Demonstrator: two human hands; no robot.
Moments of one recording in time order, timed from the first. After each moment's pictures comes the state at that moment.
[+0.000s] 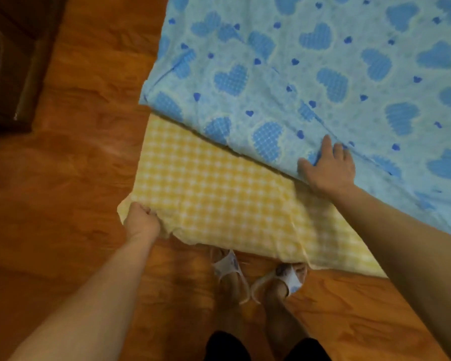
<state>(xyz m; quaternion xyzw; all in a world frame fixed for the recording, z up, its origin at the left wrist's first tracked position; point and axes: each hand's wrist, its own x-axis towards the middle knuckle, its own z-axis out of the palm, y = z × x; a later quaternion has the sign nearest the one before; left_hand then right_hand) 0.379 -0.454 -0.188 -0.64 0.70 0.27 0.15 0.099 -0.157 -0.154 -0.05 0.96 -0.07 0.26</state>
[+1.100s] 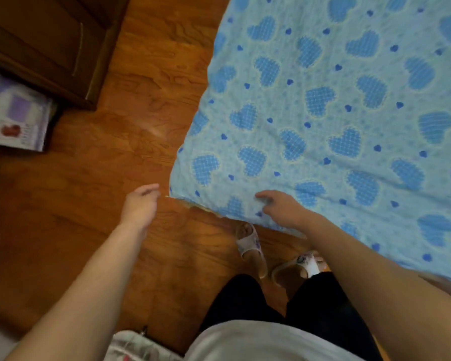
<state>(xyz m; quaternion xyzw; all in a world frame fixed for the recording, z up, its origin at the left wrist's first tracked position) 0.432 -0.476 -0.010 -0.67 0.58 0.45 -0.01 0.237 -0.228 -0.105 -0.20 0.77 -0.23 0.56</state>
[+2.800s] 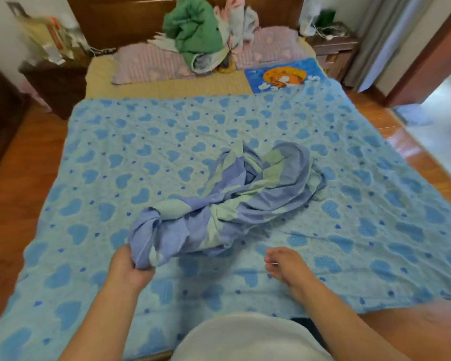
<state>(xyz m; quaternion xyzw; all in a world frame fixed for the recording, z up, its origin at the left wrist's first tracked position) 0.057 -0.064 0.157 -0.52 0.29 0.80 -0.05 0.023 0.261 0.117 0.31 0.67 -0.60 0.30</state>
